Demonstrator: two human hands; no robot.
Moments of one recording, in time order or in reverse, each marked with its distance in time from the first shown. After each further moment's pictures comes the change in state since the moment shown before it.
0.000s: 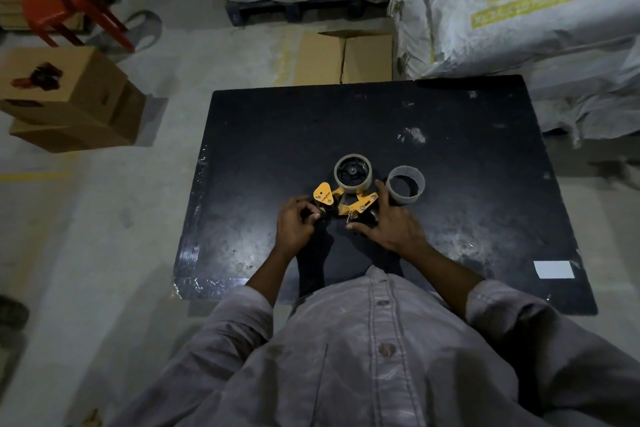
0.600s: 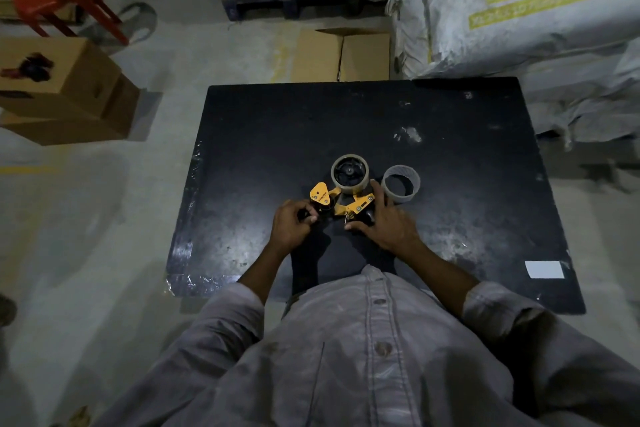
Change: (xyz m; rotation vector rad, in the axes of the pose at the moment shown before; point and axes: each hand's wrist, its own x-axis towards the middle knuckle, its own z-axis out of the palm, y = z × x) left_hand -0.007 0.011 -0.007 0.035 -0.071 0.036; right_hand -0.002 -0.004 -0.007 -0.039 -0.032 0.004
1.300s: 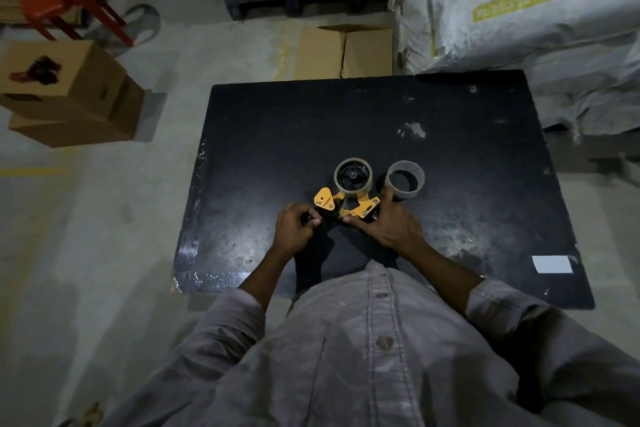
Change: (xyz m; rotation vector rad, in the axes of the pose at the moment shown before) left_hand -0.014 -0.009 0.001 0.034 -0.001 -0.027; right_hand -0.008 -0.003 0.006 0.082 0.035 0.108
